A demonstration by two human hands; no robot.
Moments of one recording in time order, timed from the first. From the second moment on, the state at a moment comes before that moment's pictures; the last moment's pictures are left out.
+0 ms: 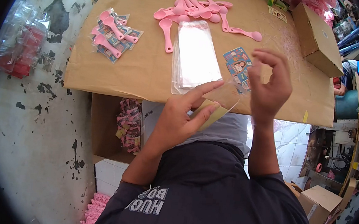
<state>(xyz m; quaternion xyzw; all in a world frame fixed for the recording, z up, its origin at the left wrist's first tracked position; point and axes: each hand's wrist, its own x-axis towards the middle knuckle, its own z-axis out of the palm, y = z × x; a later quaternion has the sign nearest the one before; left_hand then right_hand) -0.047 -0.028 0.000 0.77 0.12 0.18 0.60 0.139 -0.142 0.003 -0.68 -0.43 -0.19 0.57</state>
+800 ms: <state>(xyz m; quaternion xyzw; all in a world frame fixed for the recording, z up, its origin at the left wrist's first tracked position) -0.037 -0.039 -0.008 0.75 0.10 0.19 0.63 0.121 -0.151 0.001 -0.68 -0.53 -0.27 0.44</state>
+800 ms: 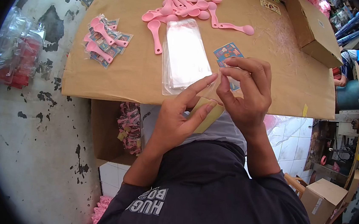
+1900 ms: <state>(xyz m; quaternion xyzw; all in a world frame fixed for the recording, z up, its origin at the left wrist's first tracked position) -0.034 -0.032 -0.014 0.59 0.16 0.35 0.71 0.099 -0.167 -0.015 -0.59 -0.37 0.30 0.65</state>
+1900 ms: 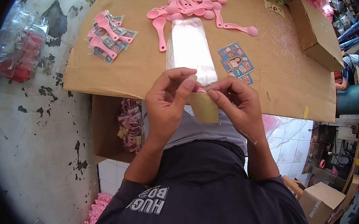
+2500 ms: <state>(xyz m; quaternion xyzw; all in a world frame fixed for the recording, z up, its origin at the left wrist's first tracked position) -0.039 -0.007 -0.022 0.43 0.08 0.23 0.87 0.112 -0.187 -0.004 -0.54 -0.35 0.40 0.65</state>
